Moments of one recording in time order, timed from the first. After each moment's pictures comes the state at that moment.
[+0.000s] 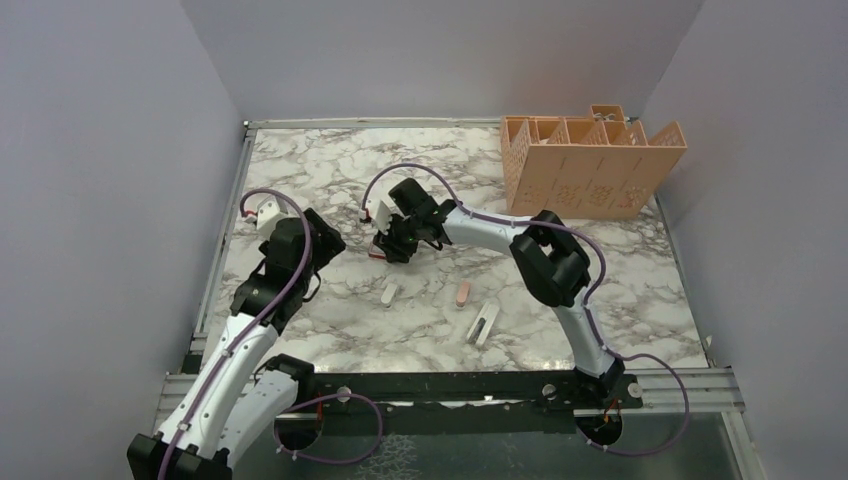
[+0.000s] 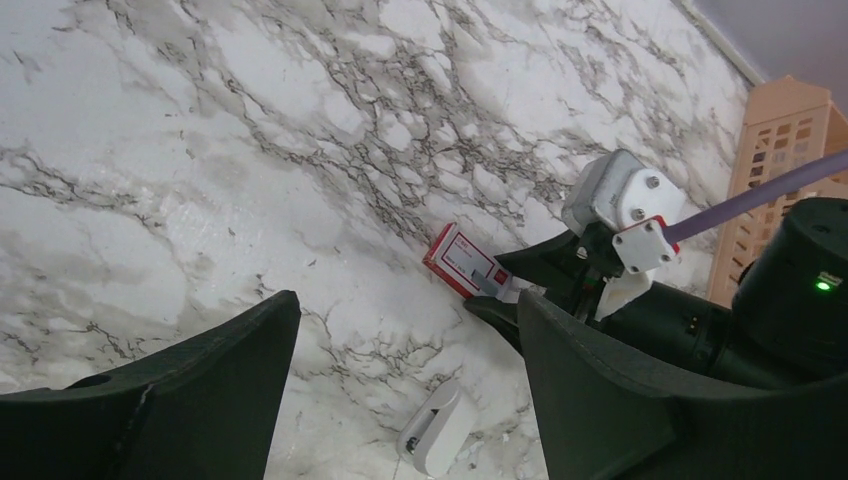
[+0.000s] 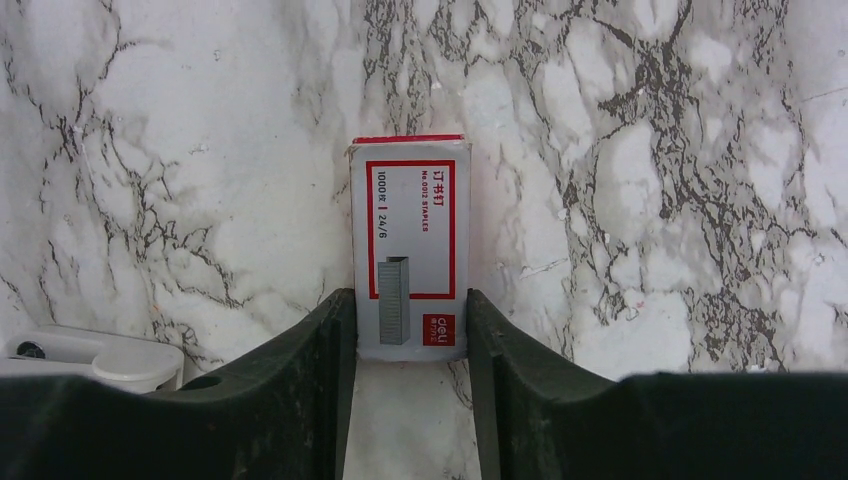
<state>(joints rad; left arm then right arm) -0.33 0.73 0.70 -0.50 -0.36 -0.79 0.84 2.23 1.64 -0.29 -0.34 -0.42</state>
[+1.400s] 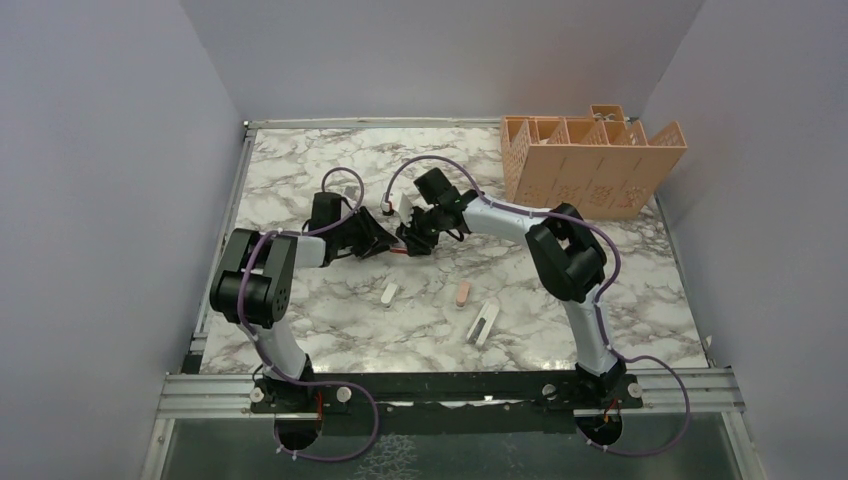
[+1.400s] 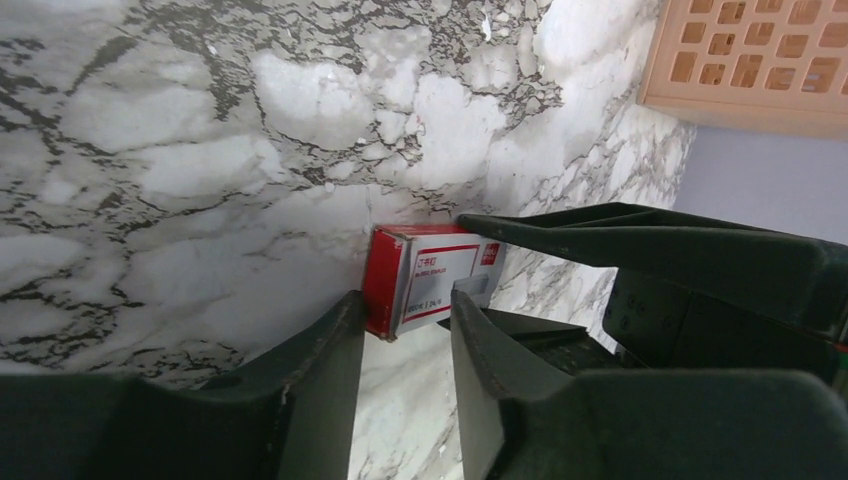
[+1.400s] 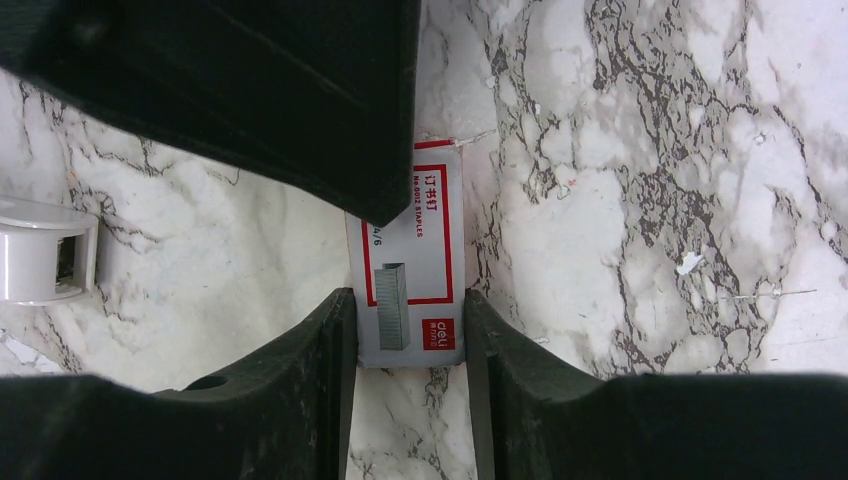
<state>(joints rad) -0.17 1.75 0.73 0.29 0.58 -0.81 0.73 2.17 1.57 -0.34 -0.44 -0.54</state>
